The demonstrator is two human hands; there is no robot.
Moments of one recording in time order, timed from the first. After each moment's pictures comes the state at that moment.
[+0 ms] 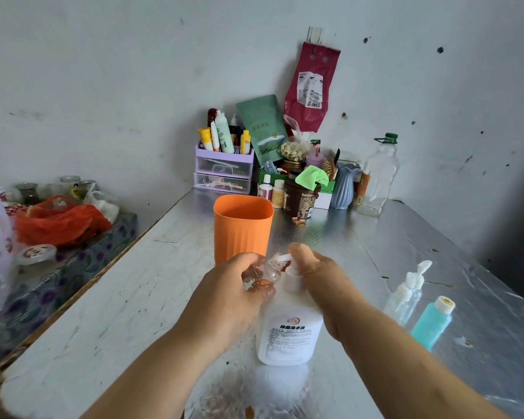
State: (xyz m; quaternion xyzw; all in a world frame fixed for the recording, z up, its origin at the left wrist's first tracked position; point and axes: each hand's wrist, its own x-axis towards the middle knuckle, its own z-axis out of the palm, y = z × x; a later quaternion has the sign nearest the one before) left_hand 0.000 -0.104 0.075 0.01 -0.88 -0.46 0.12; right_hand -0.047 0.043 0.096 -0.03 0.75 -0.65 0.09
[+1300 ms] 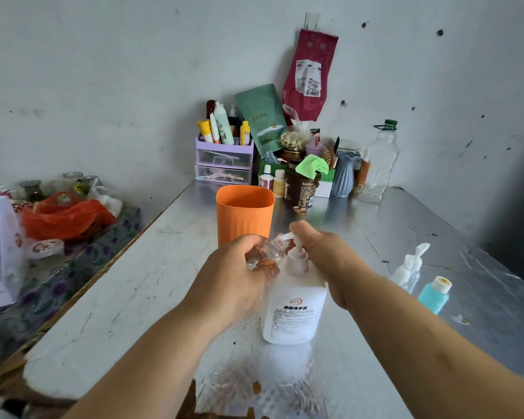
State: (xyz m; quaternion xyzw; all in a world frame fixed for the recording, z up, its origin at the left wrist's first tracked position) left_hand 0.005 -0.103 0.089 0.00 -0.87 -0.47 0.12; right_hand -0.052 0.046 0.108 -0.02 0.78 -0.62 0.09
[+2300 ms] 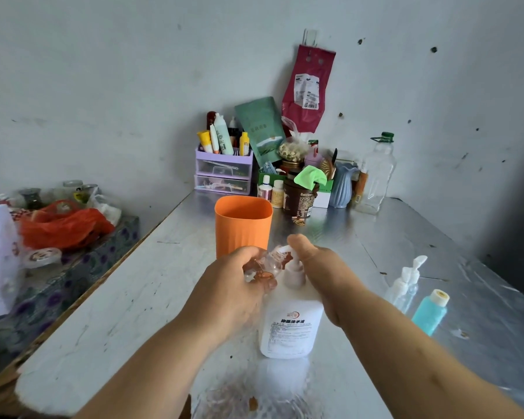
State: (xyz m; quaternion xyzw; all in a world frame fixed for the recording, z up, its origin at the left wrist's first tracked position) left_hand 0.005 -0.102 0.089 0.00 -0.88 -0.46 0.12; right_hand -0.051 0.044 0.105 0.00 0.78 -0.62 0.09
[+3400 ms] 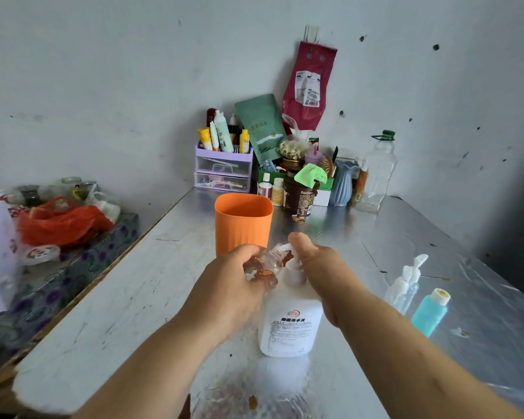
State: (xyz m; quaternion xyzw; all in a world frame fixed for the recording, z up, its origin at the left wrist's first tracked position) left_hand 0.004 -0.102 0.089 0.00 -0.88 -0.47 0.12; right_hand -0.040 0.040 0.114 0.01 0.79 -0.61 0.08
